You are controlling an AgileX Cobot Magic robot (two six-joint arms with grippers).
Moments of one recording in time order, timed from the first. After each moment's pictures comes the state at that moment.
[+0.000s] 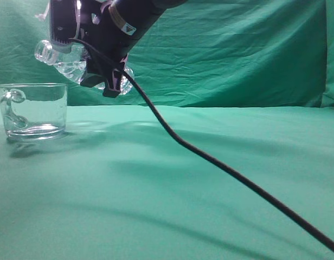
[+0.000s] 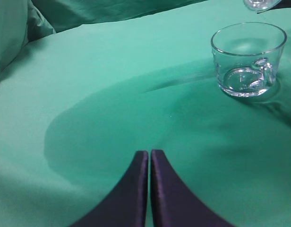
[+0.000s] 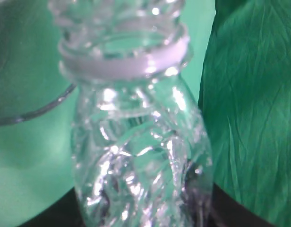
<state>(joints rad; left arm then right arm) 0.06 -0.02 0.02 -0.04 0.35 0.23 0.72 2.27 -1.75 -1.59 -0.01 0.25</state>
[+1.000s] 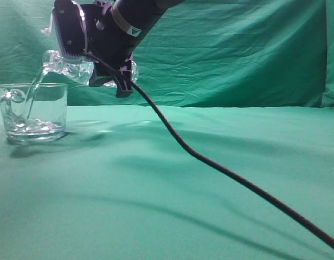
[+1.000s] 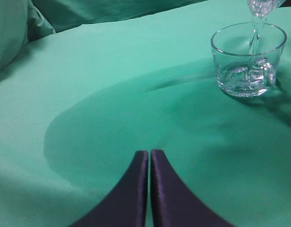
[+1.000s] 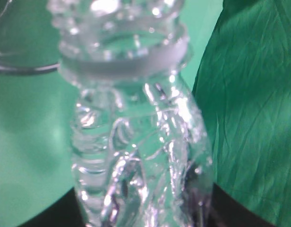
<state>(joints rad) 0.06 -0.02 0.02 -0.04 0.35 0.23 0.72 2.27 -1.75 -1.76 0.04 0.25</state>
